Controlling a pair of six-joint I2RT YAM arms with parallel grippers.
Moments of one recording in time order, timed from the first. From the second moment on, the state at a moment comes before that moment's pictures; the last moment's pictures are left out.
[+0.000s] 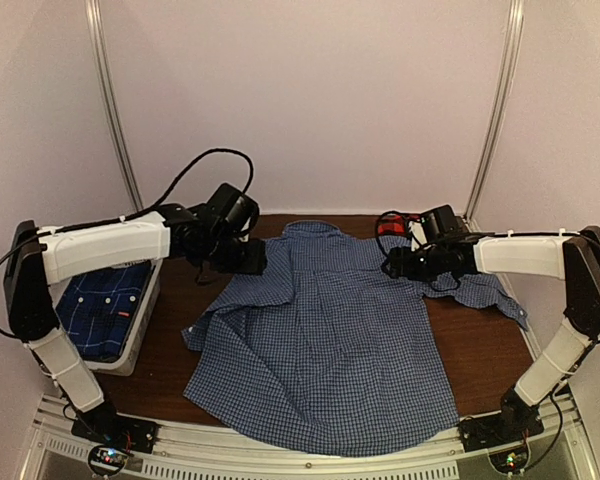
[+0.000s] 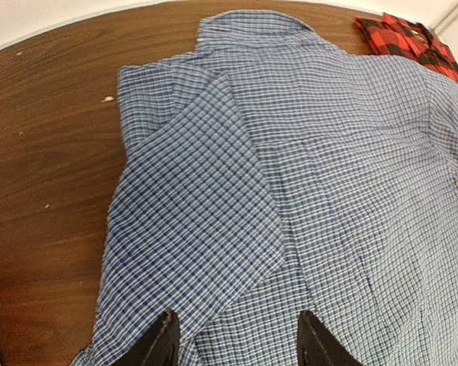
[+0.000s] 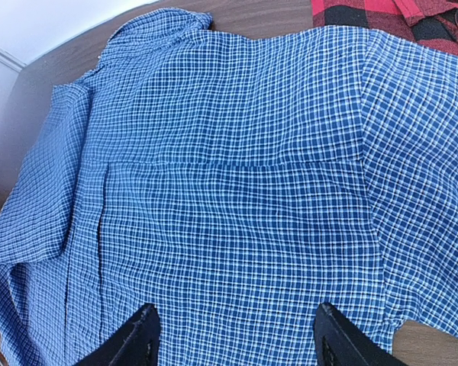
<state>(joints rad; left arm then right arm) -0.79 1.70 1.38 -0.56 -0.21 -0.53 0.41 1.61 0.98 -0.16 -0.12 0.42</state>
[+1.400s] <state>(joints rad) -0.67 1.42 0.64 -0.42 -0.21 -0.85 0.50 1.63 1.05 -0.20 -0.12 0.42</state>
